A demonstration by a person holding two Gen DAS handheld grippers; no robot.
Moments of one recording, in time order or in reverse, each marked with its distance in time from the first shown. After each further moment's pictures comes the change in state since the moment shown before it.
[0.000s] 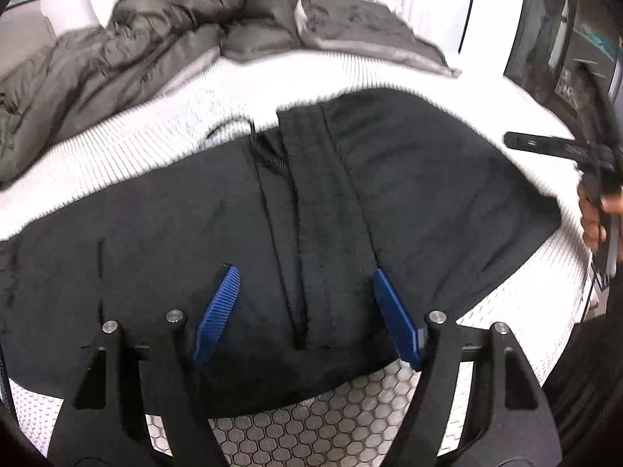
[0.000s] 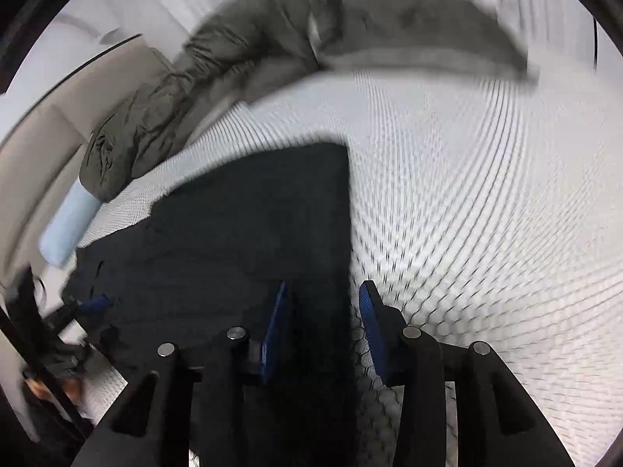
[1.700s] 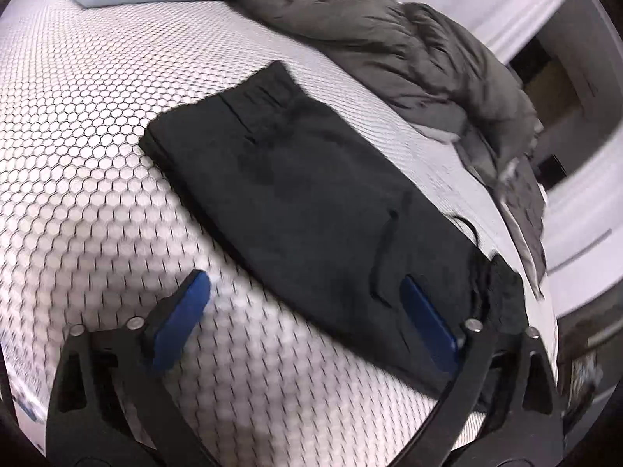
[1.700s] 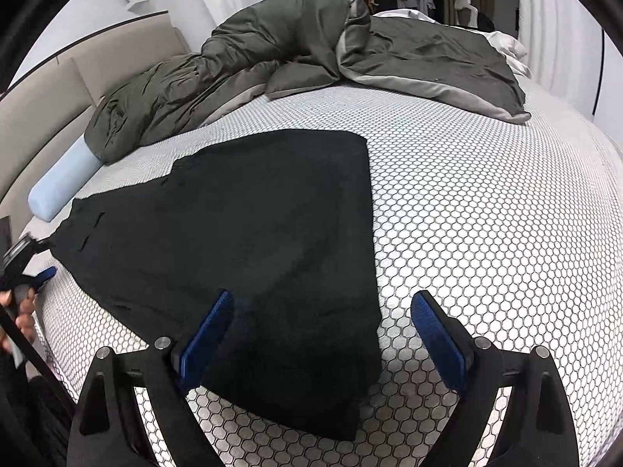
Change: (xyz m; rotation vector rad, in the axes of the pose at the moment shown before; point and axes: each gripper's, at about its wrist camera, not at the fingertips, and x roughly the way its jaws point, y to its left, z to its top) left arm -0.061 0.223 -0.095 -0.926 -0.111 0.175; right arm -0.019 0.035 -0.035 -0.115 0.011 -0.060
